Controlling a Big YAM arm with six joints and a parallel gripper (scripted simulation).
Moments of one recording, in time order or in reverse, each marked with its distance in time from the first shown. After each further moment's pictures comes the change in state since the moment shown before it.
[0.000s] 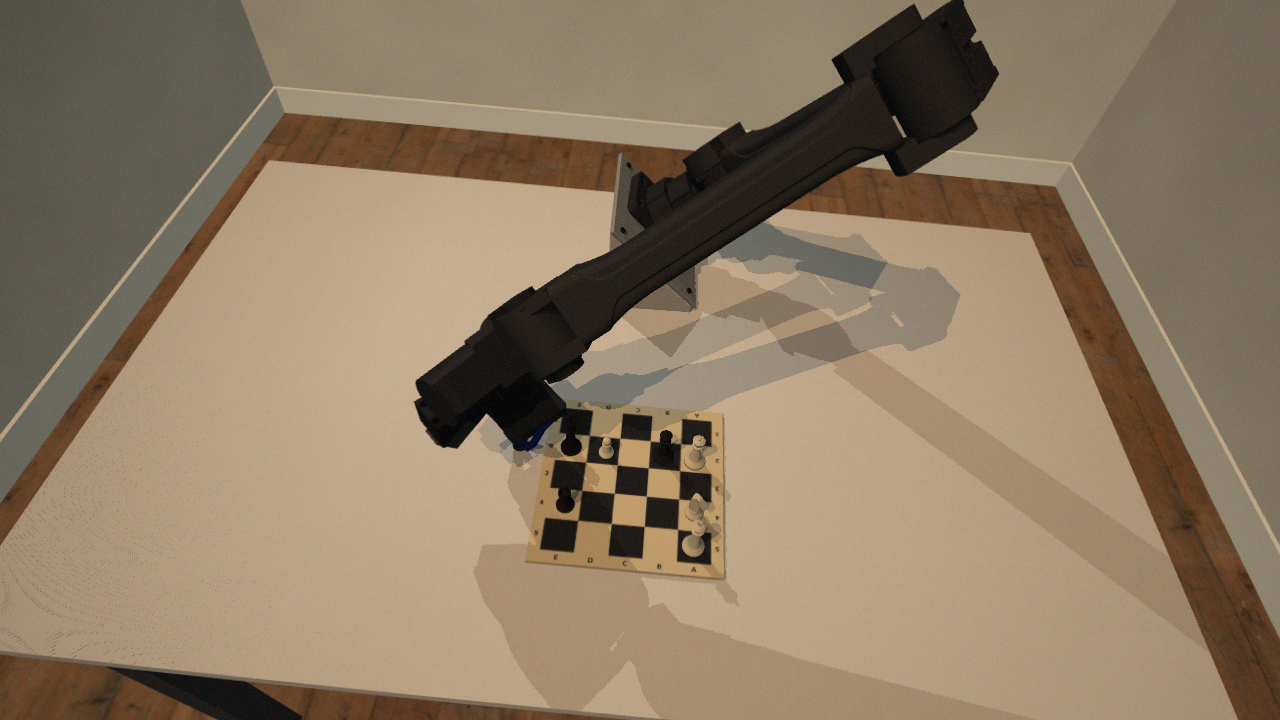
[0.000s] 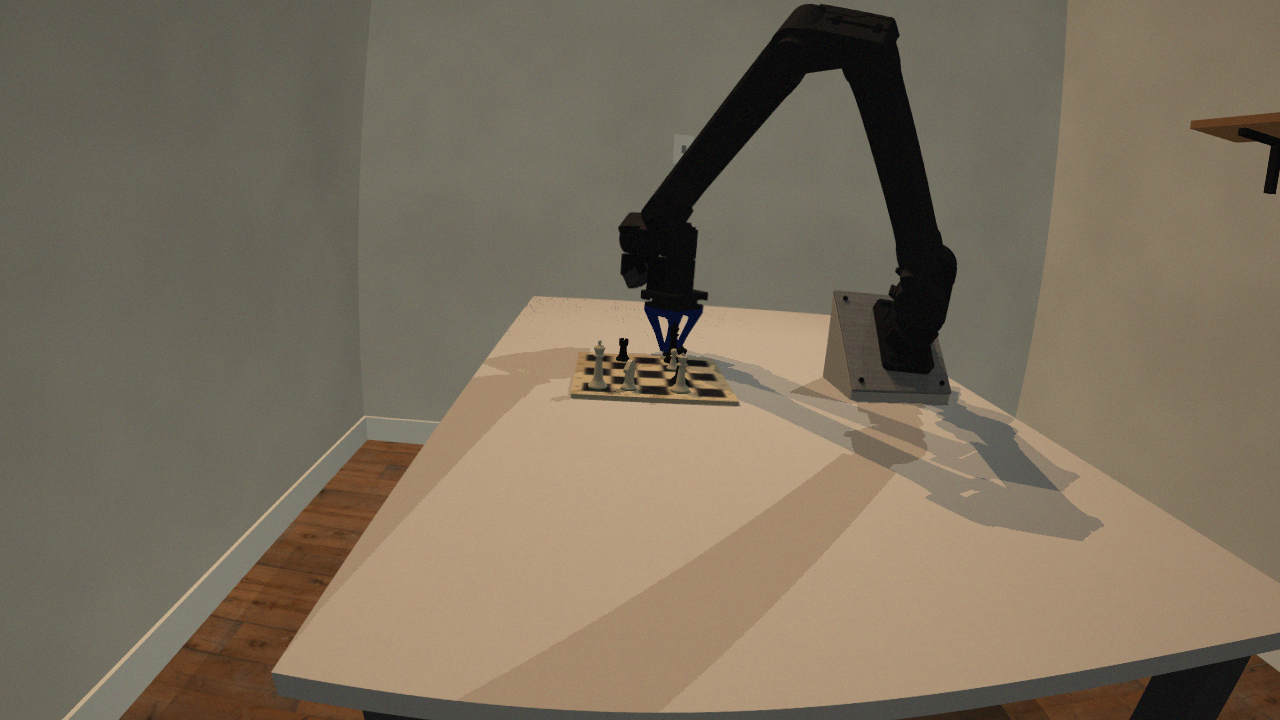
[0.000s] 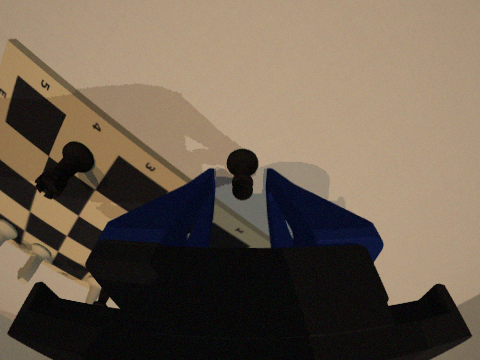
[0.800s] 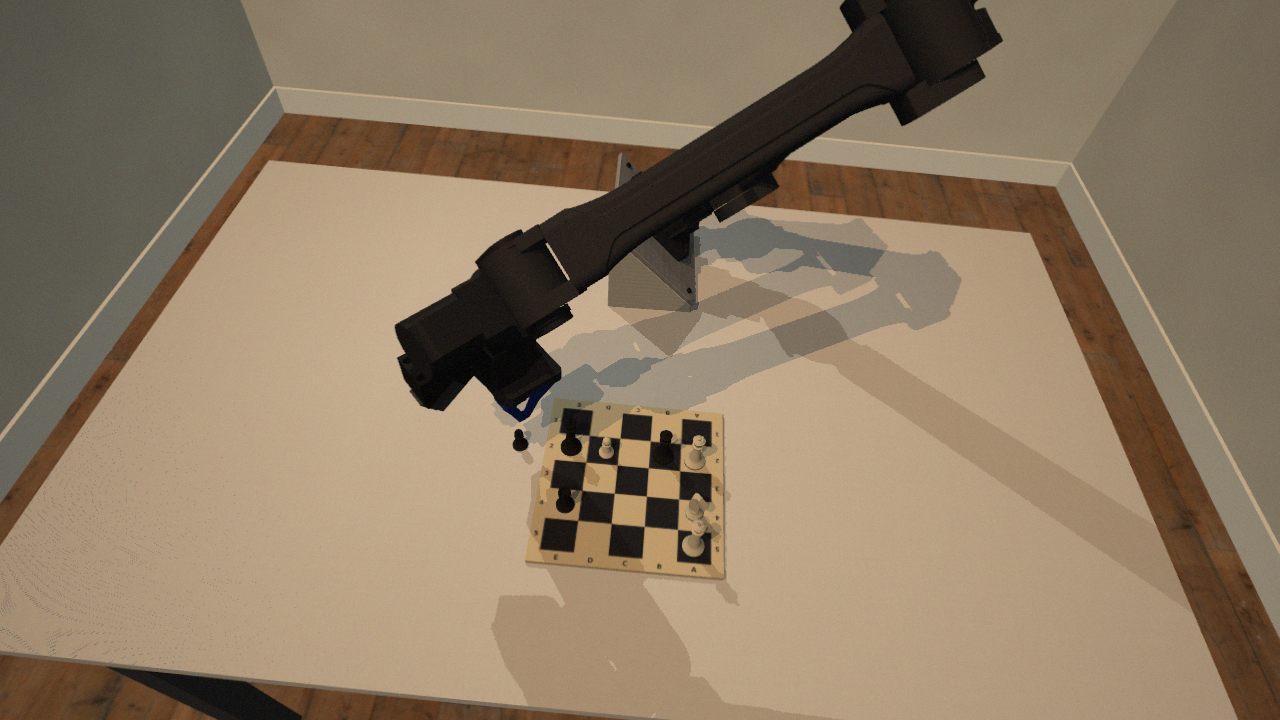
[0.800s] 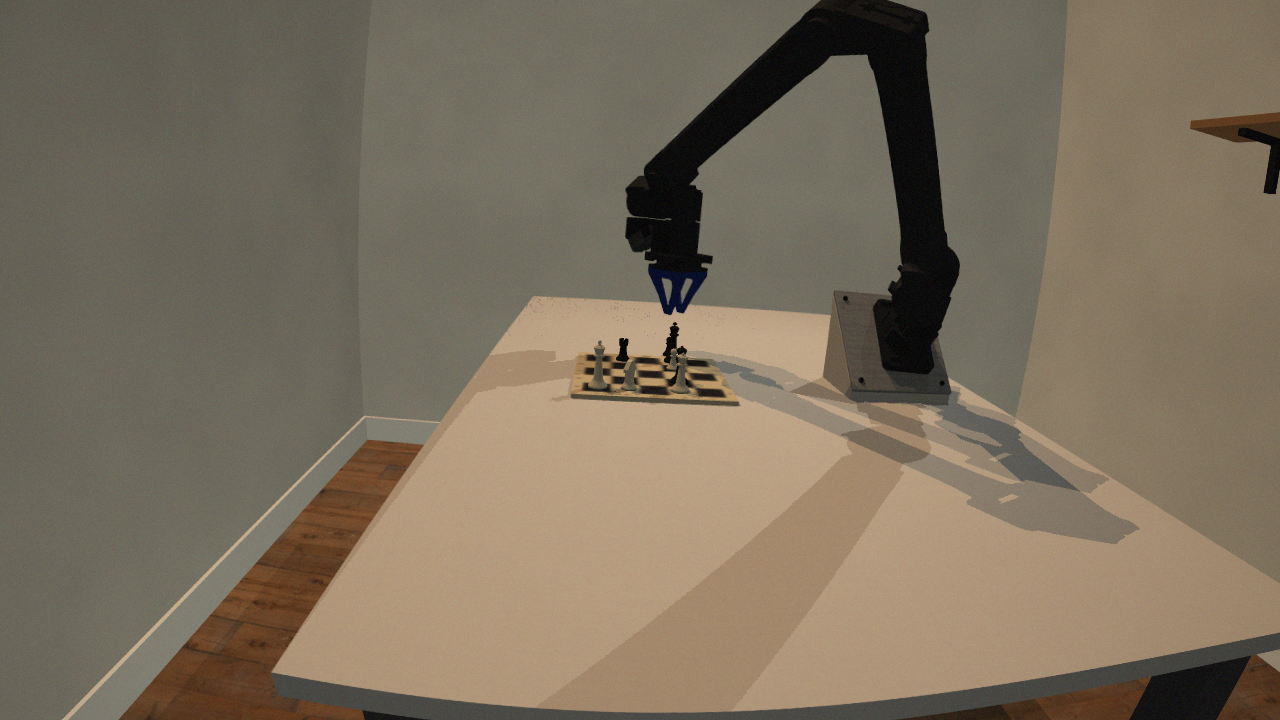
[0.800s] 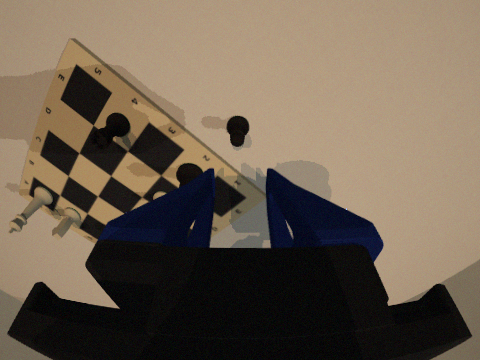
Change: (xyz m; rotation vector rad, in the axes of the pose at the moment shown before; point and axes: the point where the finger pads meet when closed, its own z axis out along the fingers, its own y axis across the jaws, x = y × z) arm -0.002 -0.004 -0.062 -0.005 -0.011 0.023
